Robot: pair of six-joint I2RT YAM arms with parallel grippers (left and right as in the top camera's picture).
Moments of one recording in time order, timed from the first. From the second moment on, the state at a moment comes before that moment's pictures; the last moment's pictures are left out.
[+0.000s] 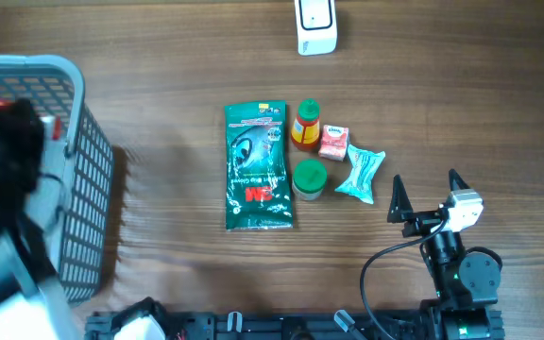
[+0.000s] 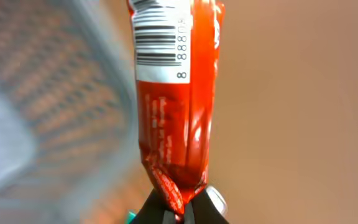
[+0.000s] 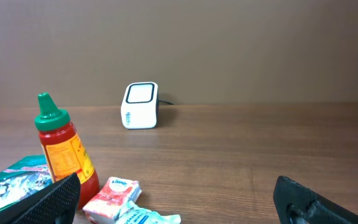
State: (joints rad) left arm 0.50 0.95 1.26 -0.68 0.31 -0.86; right arm 0.06 0.02 0.01 0.00 -0.07 0.07
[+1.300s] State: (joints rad) left arm -0.84 1.89 1.26 0.09 0.24 -0.54; right arm 0.06 0.02 0.01 0.00 -0.07 0.07
